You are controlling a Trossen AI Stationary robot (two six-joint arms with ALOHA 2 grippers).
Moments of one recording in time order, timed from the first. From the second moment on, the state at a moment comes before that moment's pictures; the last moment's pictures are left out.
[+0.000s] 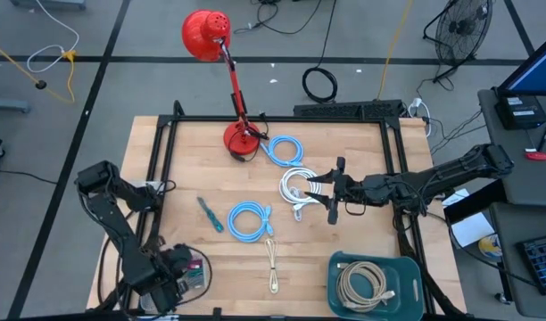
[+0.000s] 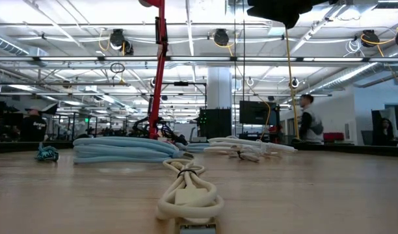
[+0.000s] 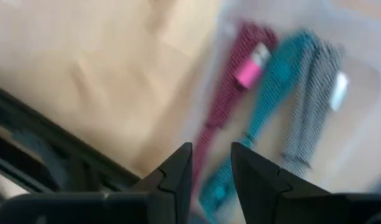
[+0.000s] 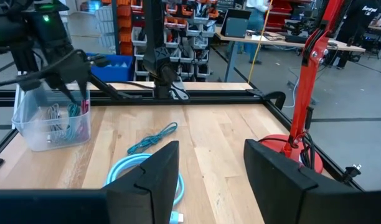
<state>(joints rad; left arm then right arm) -1.02 1.65 1.17 -1.23 -0.04 -1.59 0.26 1.08 0.70 0.21 0.44 0.01</state>
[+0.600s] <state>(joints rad) -0.96 1.56 1.17 -1.37 -0.47 -1.57 0.26 1.08 0.70 0.19 0.44 0.02</state>
